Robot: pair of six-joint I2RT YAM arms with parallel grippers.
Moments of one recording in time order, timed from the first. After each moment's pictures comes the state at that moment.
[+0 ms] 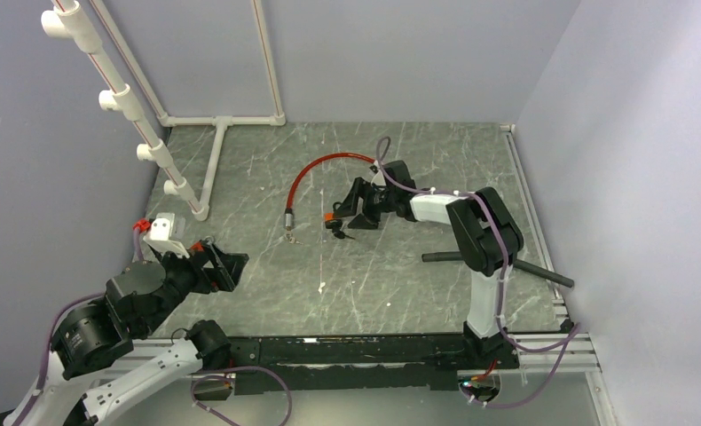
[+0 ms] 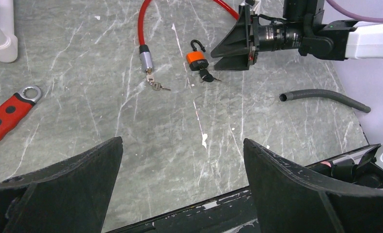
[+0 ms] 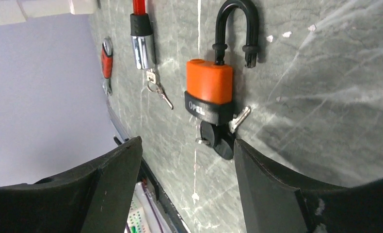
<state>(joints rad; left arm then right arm) -0.87 0.36 1.02 -1.01 -0.45 -0.59 0.45 1.99 1.12 0.14 -0.69 0.87</state>
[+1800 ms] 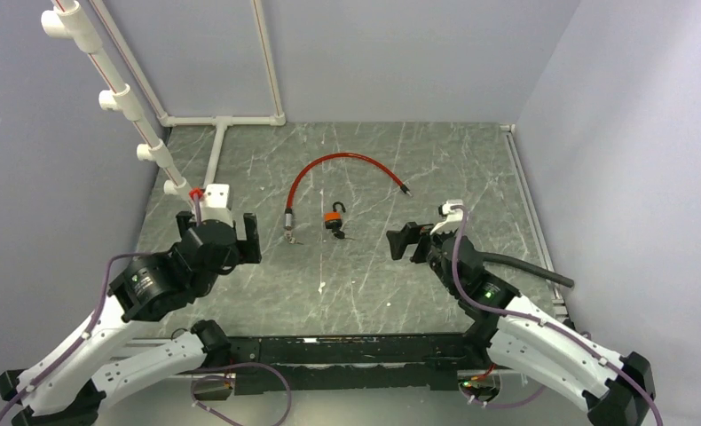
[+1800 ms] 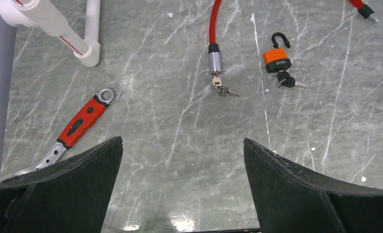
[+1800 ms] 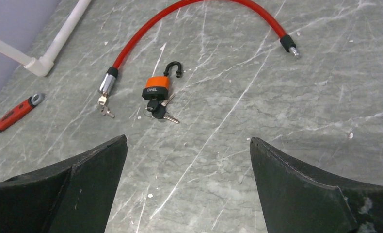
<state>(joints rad) -0.86 0.72 1.06 -1.01 -0.68 -0.52 0.78 0.64 0.42 0.00 0.38 0.45</state>
